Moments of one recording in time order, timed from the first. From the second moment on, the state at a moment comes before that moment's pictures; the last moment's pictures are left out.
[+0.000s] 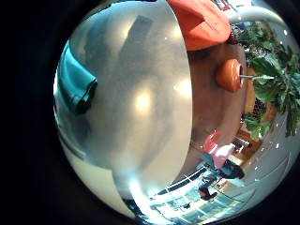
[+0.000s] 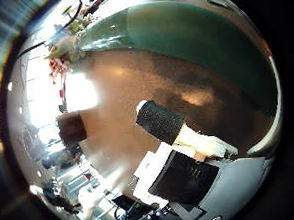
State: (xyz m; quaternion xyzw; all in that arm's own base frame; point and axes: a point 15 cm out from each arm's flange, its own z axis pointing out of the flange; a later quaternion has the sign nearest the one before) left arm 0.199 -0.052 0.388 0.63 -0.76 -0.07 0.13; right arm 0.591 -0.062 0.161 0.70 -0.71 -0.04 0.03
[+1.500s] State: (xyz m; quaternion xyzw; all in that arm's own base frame) left arm 0.191 -0.059 0.397 0.63 -0.77 -0.05 0.13; right arm 0.476 -0.036 0.275 0.71 -0.68 -0.18 0.07
